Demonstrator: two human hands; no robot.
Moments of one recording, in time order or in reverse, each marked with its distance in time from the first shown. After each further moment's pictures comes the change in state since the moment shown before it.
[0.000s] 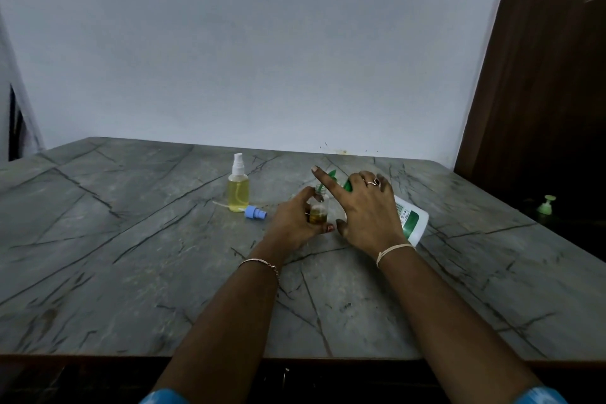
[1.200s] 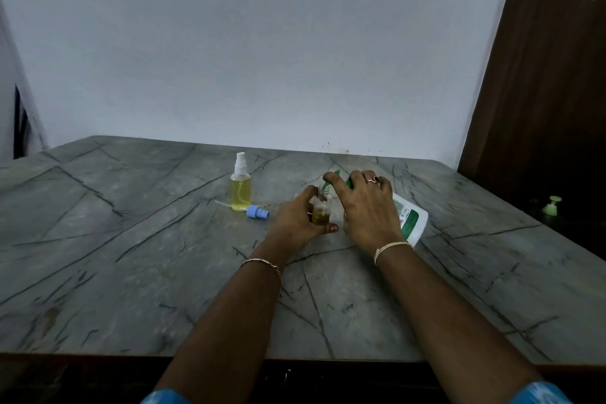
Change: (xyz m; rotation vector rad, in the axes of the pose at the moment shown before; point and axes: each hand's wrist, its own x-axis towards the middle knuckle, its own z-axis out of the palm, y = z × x) left_hand -0.002 0.001 -0.001 -0.014 0.001 0.007; right_hand 0.009 -0.003 0.011 -0.004 0.019 0.038
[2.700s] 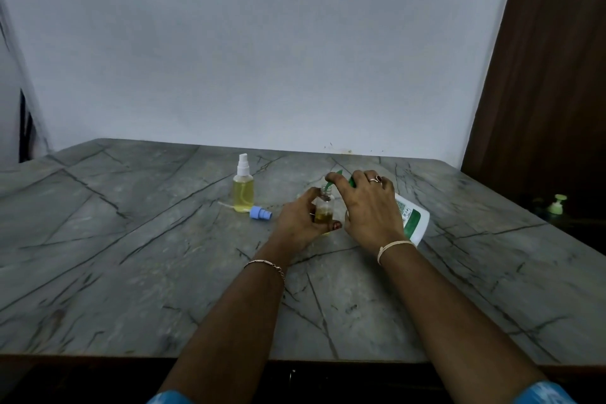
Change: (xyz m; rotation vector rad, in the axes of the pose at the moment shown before) left_hand 0.003 -0.004 0.002 -0.046 0.013 0.000; right_hand 0.001 -0.001 -0.004 0.067 -0.011 0.022
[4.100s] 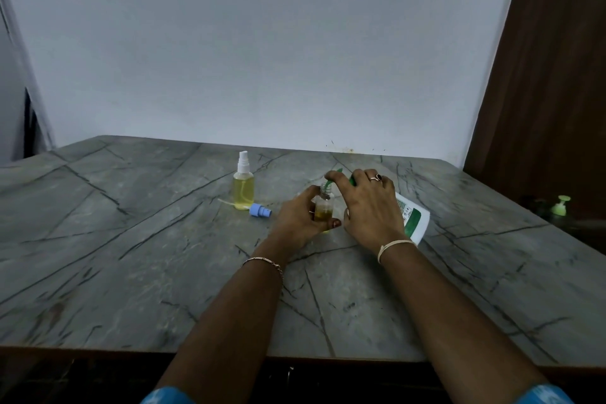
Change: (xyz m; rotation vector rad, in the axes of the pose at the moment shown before) left_hand -0.003 0.003 -0.001 0.014 0.001 0.001; right_hand -0.001 0.001 -0.001 0.018 0.002 -0.015
